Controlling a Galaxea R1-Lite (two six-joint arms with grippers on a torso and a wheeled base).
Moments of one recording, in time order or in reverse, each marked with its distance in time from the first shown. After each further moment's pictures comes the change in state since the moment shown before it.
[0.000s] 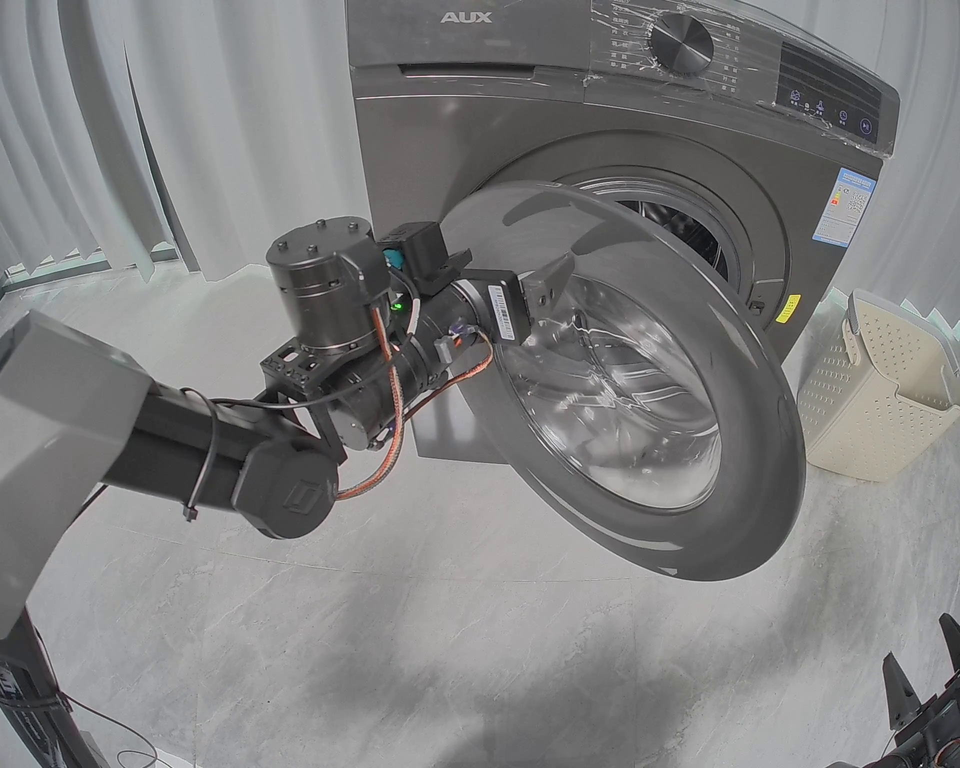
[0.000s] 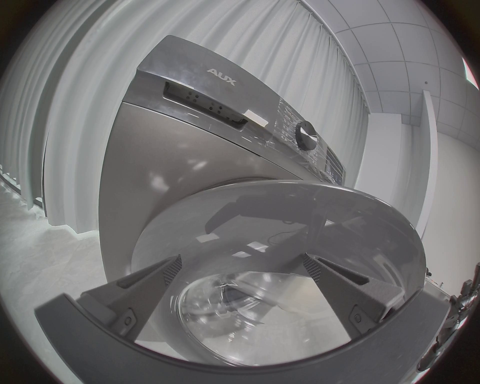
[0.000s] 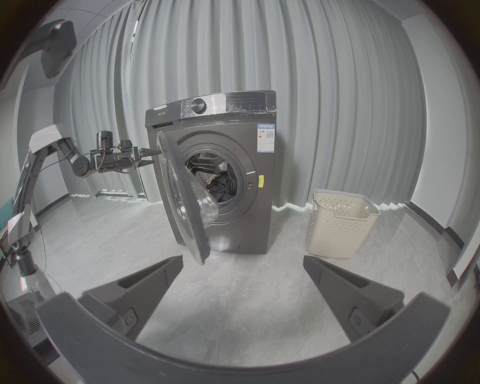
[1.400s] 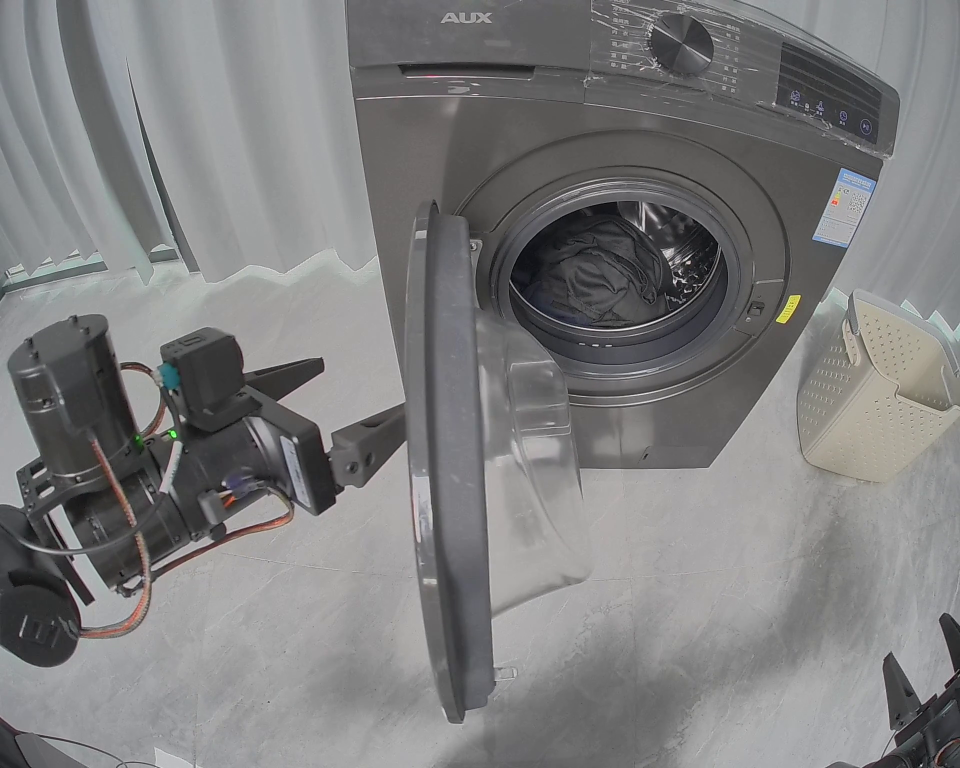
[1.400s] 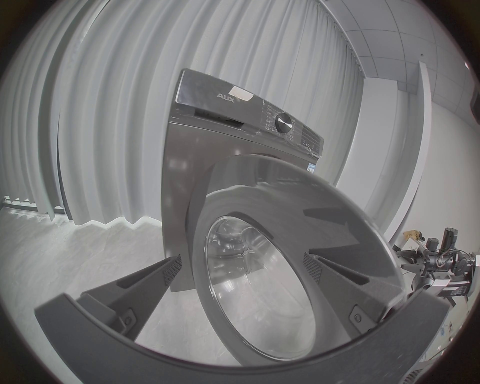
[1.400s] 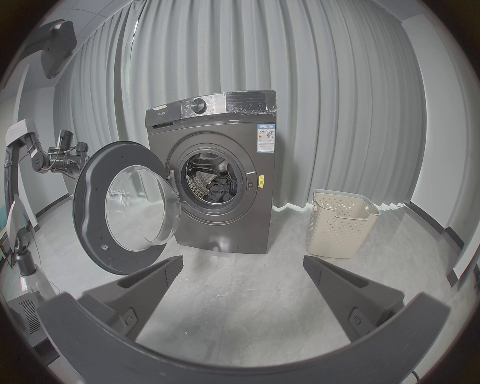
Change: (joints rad) left arm 0.056 -0.560 0.633 0.175 -0.077 0.107; right arm 0.000 0.000 0.000 0.000 0.000 0.000
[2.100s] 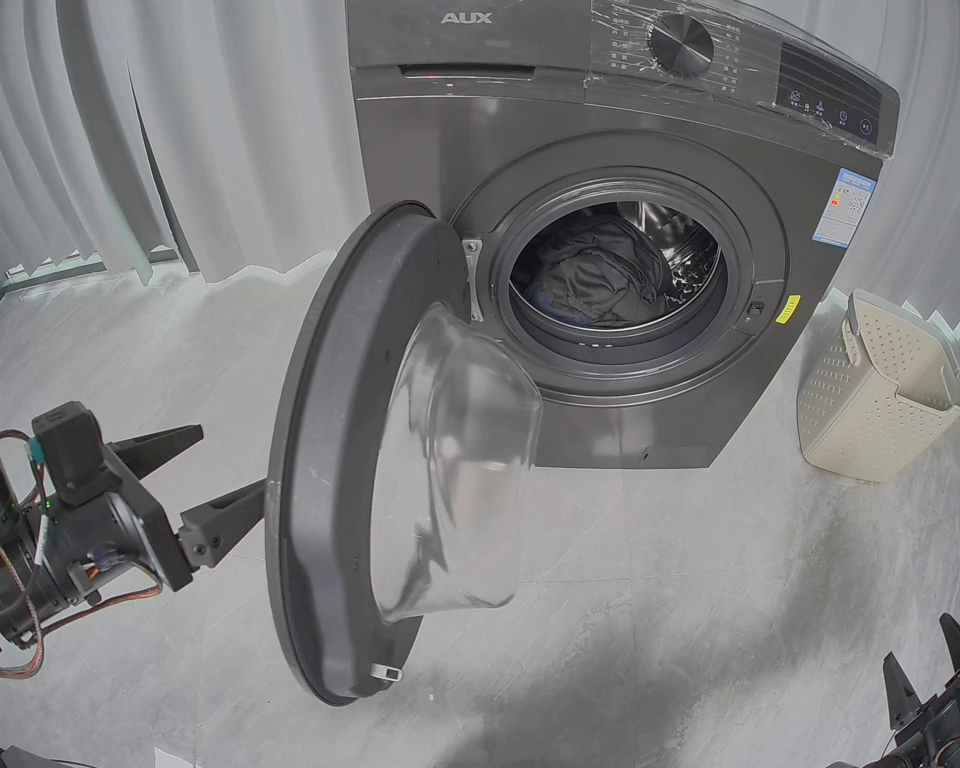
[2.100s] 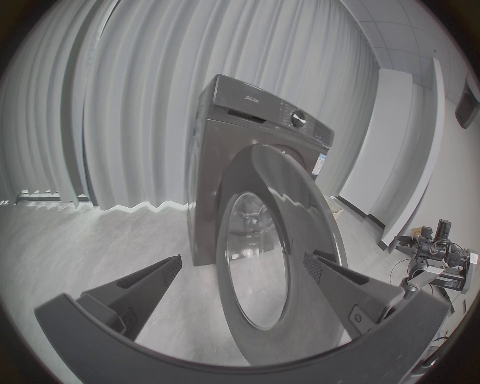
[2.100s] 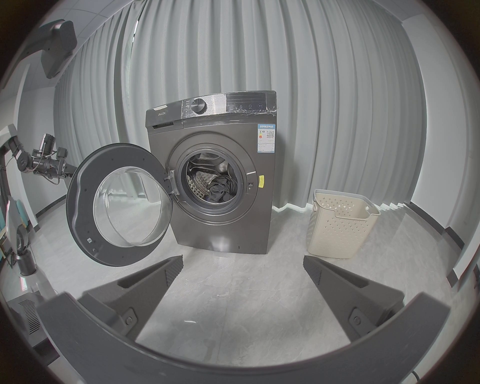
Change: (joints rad) left arm 0.166 -0.329 0.171 0.247 -0.082 0.004; right arm 0.000 -0.001 0.000 0.000 0.000 0.000
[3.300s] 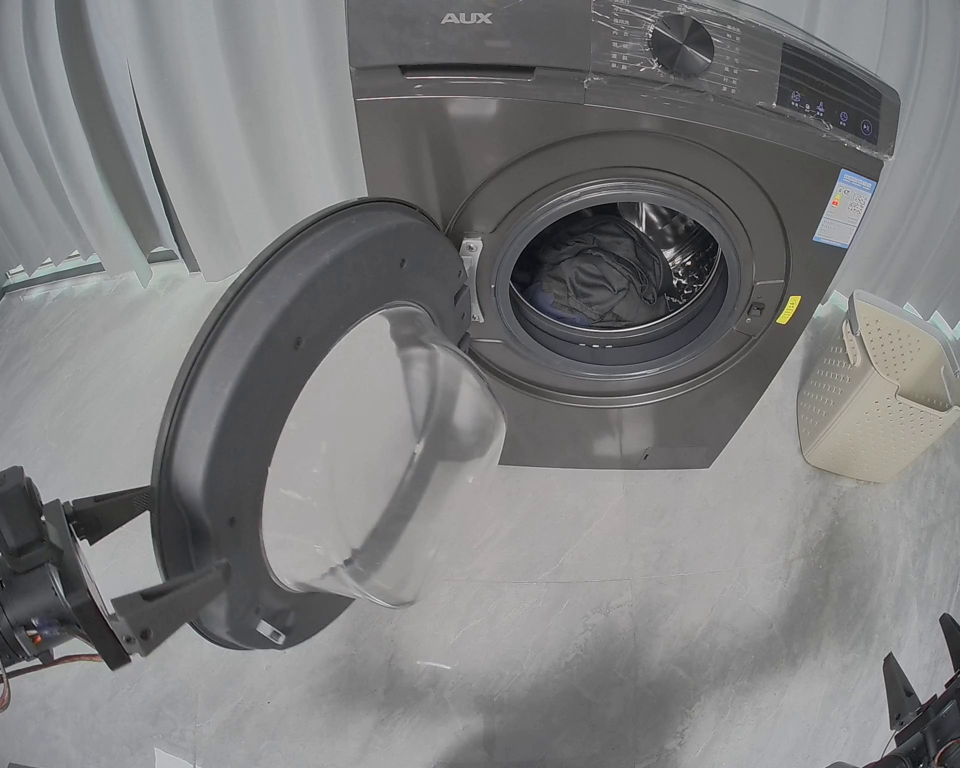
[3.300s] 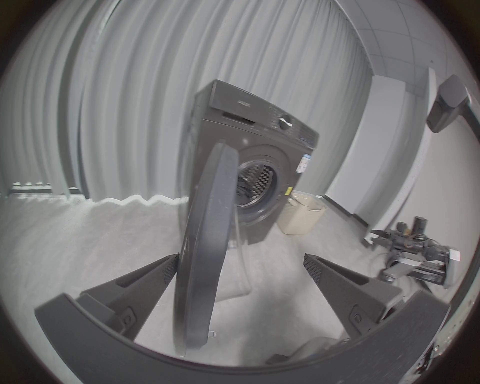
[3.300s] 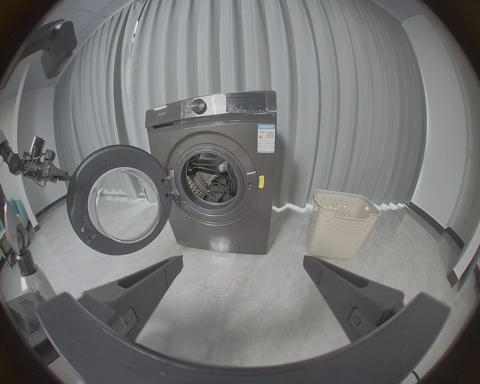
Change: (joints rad) left arm 0.116 -0.221 0.066 0.188 -0.223 -0.010; right arm 0.000 -0.001 0.000 0.000 0.000 0.000
